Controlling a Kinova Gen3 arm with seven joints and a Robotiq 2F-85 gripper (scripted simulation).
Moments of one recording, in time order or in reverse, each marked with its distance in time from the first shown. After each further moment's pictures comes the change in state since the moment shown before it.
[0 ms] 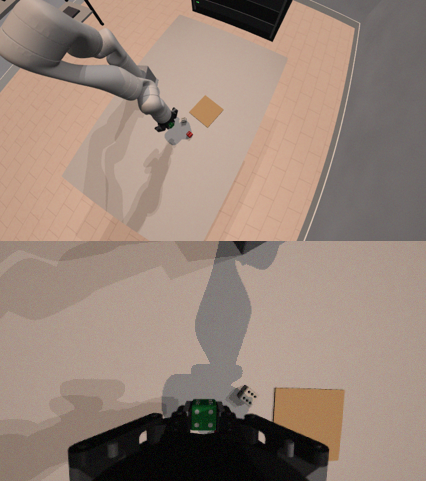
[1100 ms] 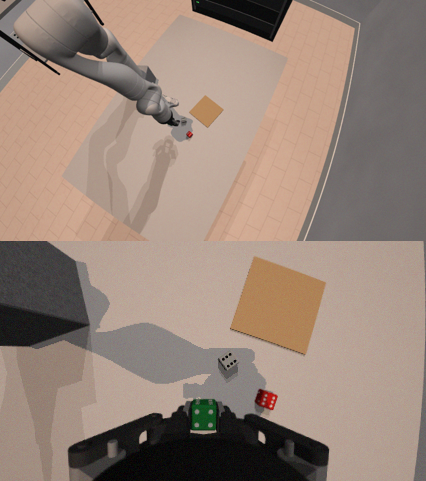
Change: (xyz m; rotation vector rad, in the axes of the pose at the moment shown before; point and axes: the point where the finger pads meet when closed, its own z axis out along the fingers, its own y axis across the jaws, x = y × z) arm 0.012 0.008 0.009 0.002 0.060 1.295
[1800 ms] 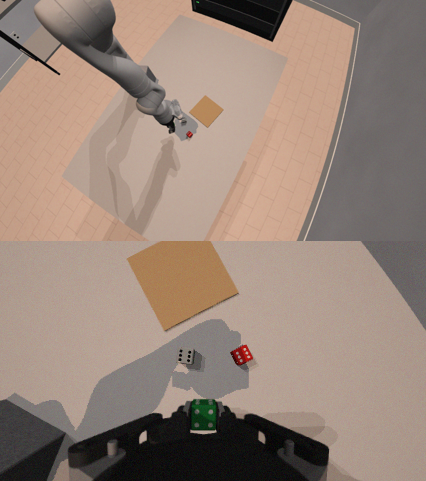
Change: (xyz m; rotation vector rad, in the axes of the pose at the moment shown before) arm -0.006 0.012 0.002 -0.039 -0.018 0.815
